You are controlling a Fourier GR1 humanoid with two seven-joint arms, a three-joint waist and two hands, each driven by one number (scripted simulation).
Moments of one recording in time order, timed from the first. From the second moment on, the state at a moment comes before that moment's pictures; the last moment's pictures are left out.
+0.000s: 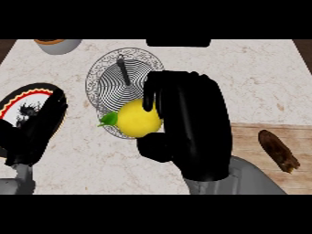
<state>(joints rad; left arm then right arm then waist) -0.07 0.33 -0.05 -1.54 0.22 0.04 0.17 -0.74 -0.02 0.52 -1.86 0.93 0.08 1.00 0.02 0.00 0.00</state>
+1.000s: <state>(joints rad) -0.09 0.30 -0.02 -1.57 0.19 0.01 0.22 -1.06 0.00 0.63 -1.24 0.75 -0.25 1.00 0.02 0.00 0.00</state>
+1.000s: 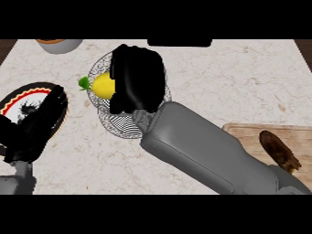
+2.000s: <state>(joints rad) -0.11 0.27 -0.01 -1.54 0.17 -0.02 0.21 -1.23 0.00 0.71 -0.88 0.63 -0.66 0.89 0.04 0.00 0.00</state>
